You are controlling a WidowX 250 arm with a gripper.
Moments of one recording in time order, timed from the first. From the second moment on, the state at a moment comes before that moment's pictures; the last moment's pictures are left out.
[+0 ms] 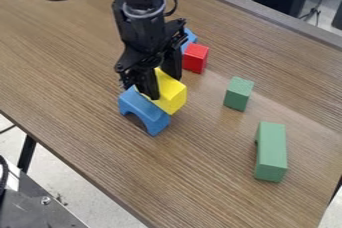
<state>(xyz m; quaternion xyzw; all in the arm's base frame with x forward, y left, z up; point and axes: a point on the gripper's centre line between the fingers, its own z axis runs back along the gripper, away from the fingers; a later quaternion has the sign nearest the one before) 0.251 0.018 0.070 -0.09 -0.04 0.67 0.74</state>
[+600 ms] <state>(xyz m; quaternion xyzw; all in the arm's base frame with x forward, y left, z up) 0.247 0.024 0.075 -0.09 -0.04 0.67 0.73</state>
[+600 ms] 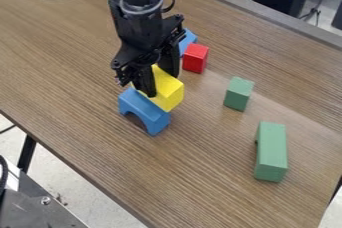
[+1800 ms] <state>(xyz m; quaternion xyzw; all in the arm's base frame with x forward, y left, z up) 0.239 0.028 0.076 -0.05 -0.01 0.66 0.75</state>
